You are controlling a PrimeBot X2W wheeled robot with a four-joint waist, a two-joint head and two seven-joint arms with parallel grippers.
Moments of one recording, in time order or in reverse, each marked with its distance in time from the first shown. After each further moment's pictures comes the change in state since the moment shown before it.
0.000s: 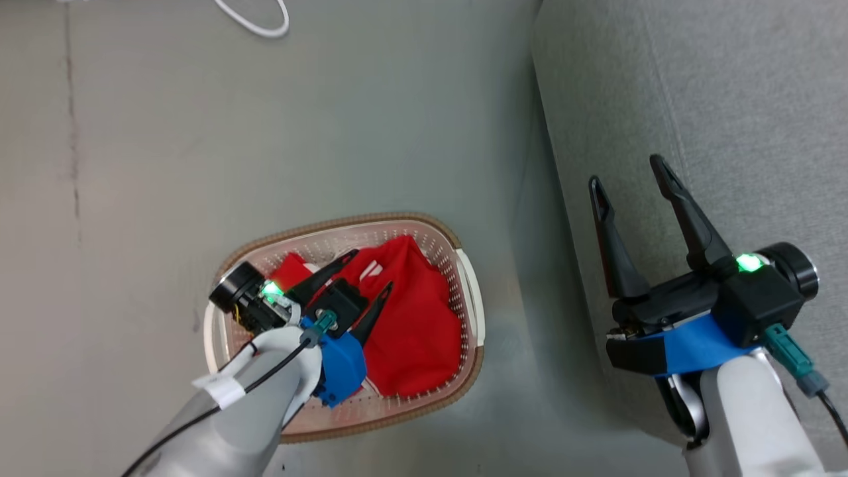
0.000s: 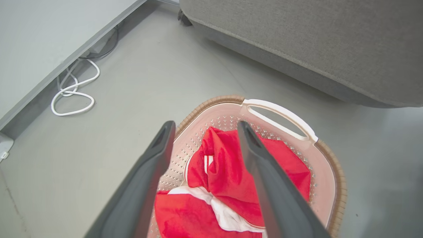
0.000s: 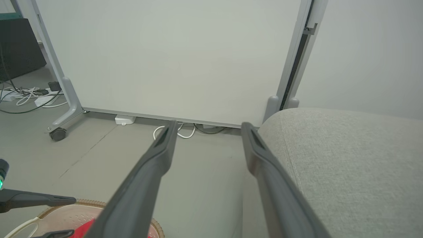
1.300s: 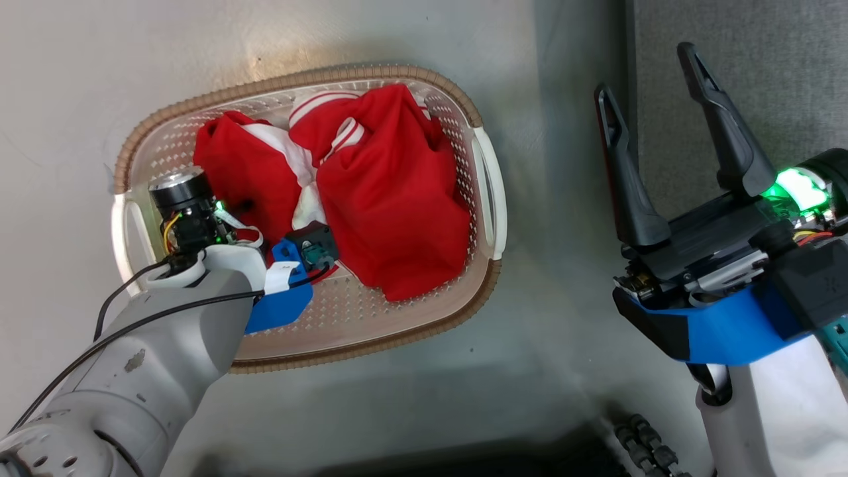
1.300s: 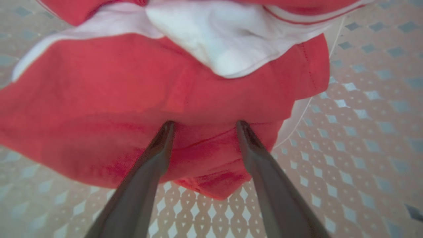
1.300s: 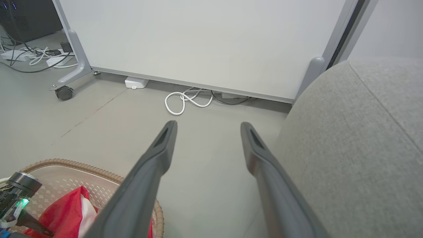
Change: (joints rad) left arm -0.380 0.000 -0.481 0.398 0.121 0.000 0.361; right arm -0.142 -0.037 0.056 -0.217 -0.050 0.000 0.000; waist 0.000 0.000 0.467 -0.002
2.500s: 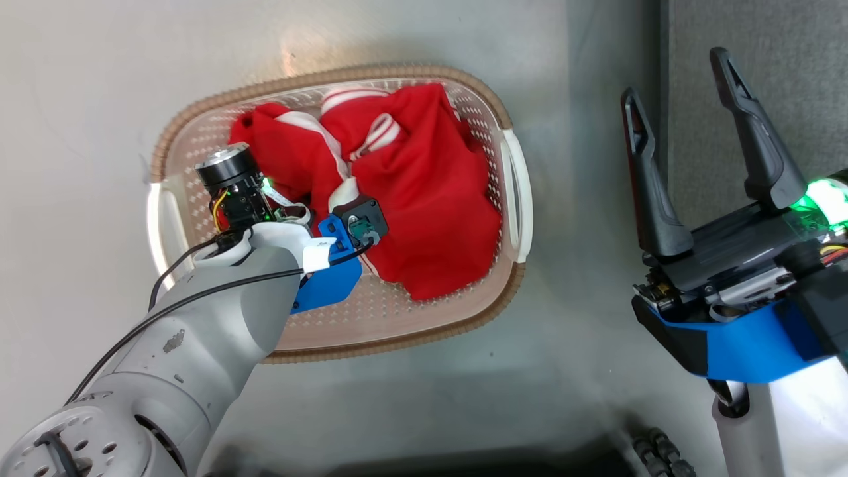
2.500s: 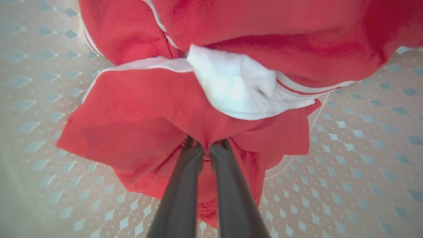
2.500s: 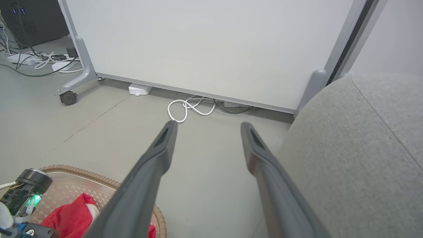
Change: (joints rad) left arm -0.049 -0.095 0.010 0.005 -0.077 0.006 -0.015; right arm 0.043 -0.009 -0.034 -0.071 -0.035 0.000 0.000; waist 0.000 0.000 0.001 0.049
